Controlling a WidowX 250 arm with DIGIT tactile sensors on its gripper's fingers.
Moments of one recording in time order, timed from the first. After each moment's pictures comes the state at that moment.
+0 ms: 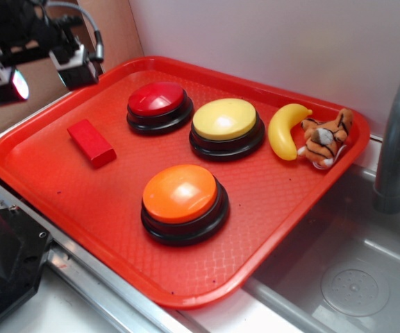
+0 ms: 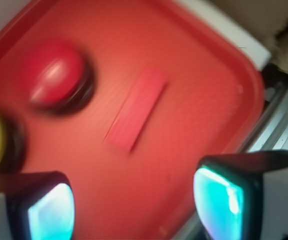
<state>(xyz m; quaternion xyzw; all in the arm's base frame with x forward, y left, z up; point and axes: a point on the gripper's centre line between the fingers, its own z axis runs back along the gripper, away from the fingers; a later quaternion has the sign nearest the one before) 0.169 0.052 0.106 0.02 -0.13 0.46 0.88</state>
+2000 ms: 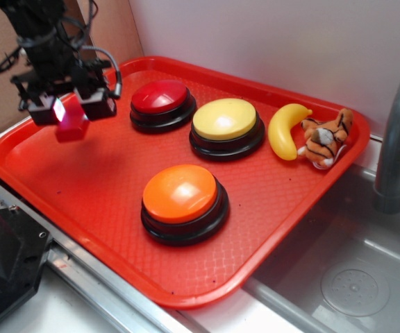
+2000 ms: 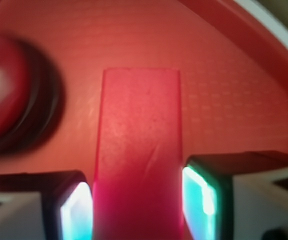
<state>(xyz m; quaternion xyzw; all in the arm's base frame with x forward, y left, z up) 0.193 0.065 0.078 0.00 -0.09 0.33 0.94</state>
